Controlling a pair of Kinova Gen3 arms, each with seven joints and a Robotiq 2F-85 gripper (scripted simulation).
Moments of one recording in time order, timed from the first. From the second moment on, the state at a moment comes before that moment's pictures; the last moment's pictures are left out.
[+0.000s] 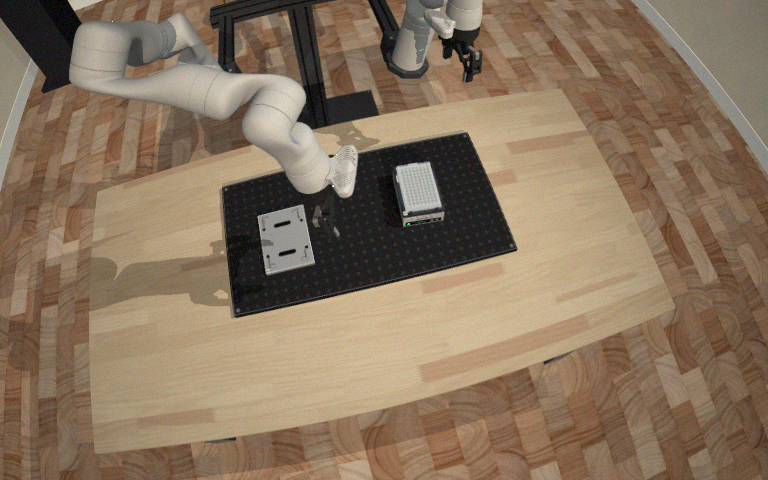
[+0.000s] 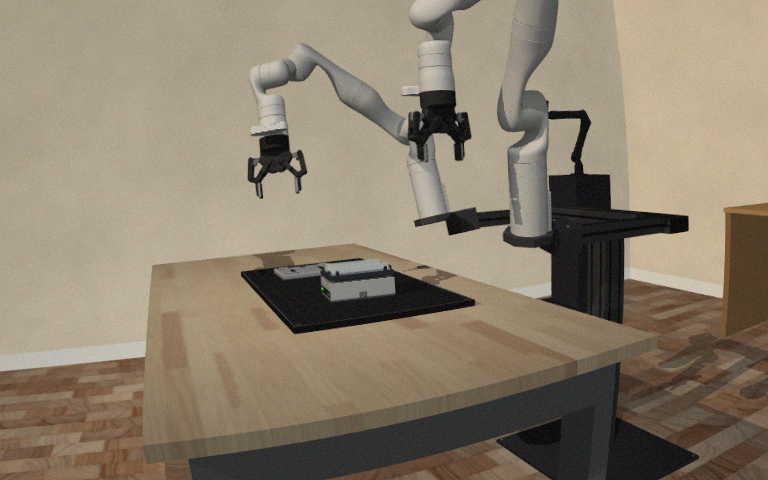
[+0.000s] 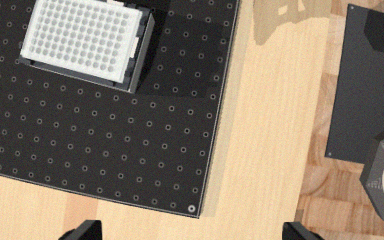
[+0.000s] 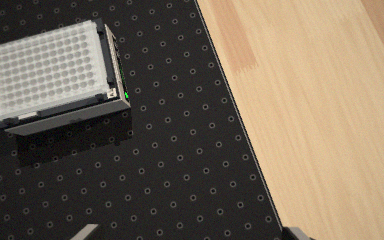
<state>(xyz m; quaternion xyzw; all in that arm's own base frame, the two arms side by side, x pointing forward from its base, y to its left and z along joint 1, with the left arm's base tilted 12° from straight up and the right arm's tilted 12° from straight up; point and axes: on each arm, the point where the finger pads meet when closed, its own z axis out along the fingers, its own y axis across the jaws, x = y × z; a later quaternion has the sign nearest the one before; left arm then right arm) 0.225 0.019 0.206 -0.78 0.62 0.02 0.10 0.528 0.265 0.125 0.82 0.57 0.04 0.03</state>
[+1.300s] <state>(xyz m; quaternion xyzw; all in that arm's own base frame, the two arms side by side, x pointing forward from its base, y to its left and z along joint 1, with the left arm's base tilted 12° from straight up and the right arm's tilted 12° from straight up) 0.225 0.019 0.206 -0.78 0.62 0.02 0.10 0.467 0.390 0.033 0.37 0.93 -0.04 0.05</state>
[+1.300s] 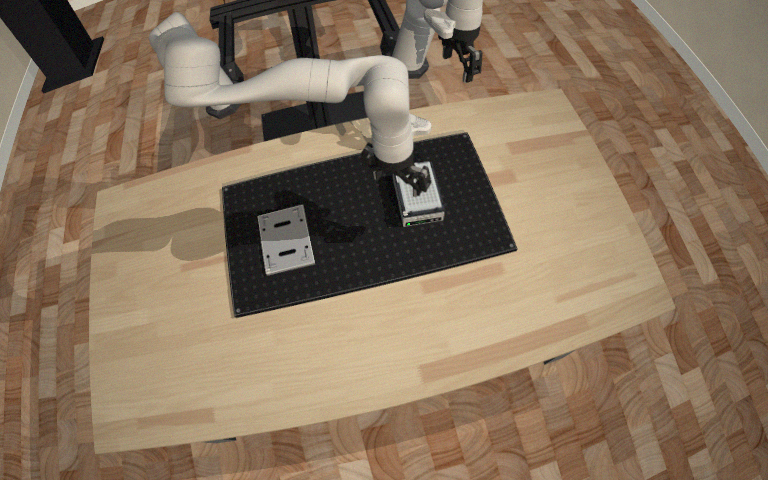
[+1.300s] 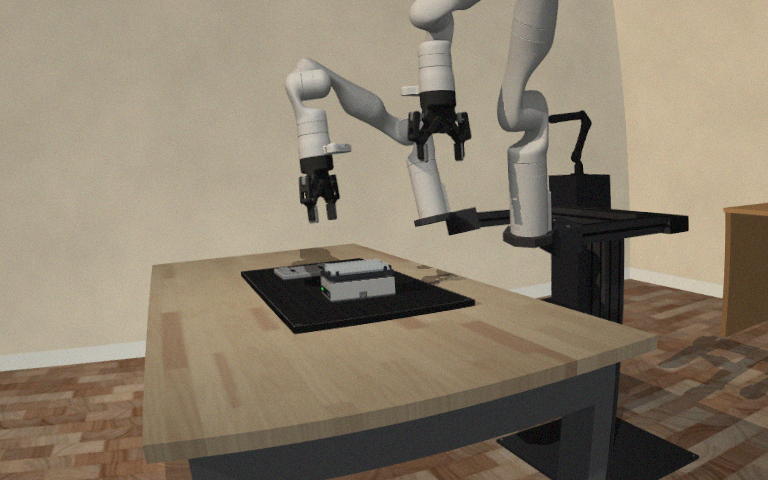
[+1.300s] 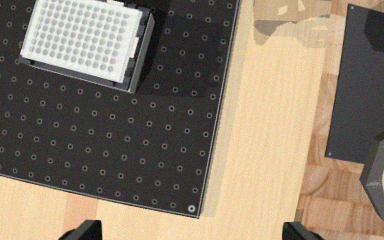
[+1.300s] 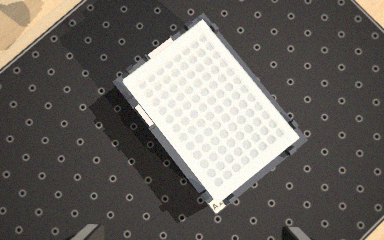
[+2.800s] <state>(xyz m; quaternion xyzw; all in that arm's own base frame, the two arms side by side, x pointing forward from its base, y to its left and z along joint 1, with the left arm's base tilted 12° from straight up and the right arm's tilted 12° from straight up) 0.225 0.019 0.206 -0.78 0.62 0.02 0.10 0.423 0.449 -0.009 0.05 0.99 -0.09 0.06</state>
